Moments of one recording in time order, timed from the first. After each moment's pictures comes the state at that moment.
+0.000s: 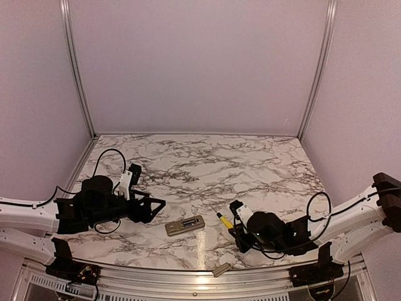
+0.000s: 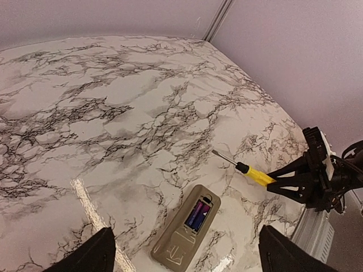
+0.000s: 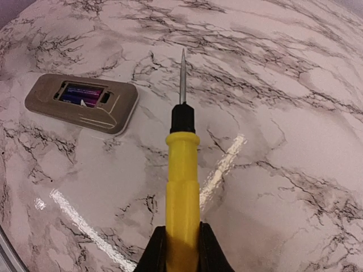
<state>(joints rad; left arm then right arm) -0.97 1.03 0.42 0.24 -0.09 -0.49 1.24 1.34 0.39 0.20 0.44 0.47</state>
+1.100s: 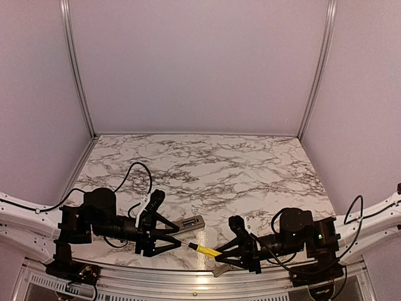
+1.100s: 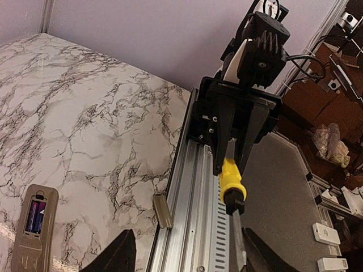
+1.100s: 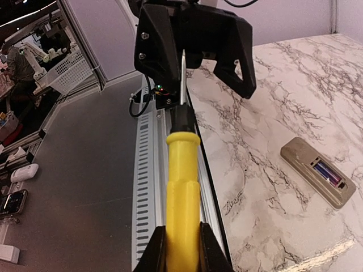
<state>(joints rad) -1.21 1.08 0.43 0.42 0.31 -0.39 1.41 1.00 0.38 0.33 -0.17 0.26</state>
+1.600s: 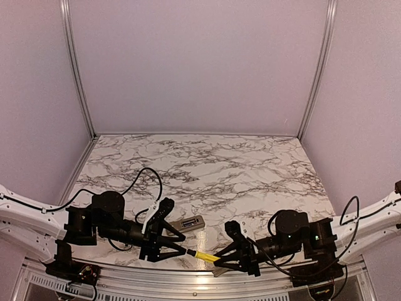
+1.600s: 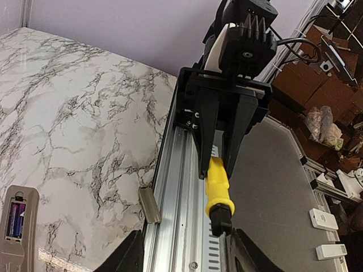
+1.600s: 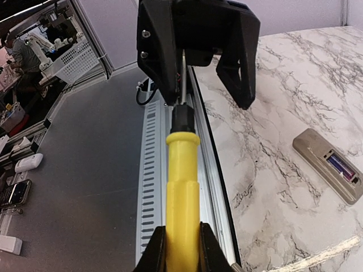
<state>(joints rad) -1.26 1.16 0.46 0.43 0.36 -0.35 1.41 1.04 0.37 0.34 -0.22 0.26</state>
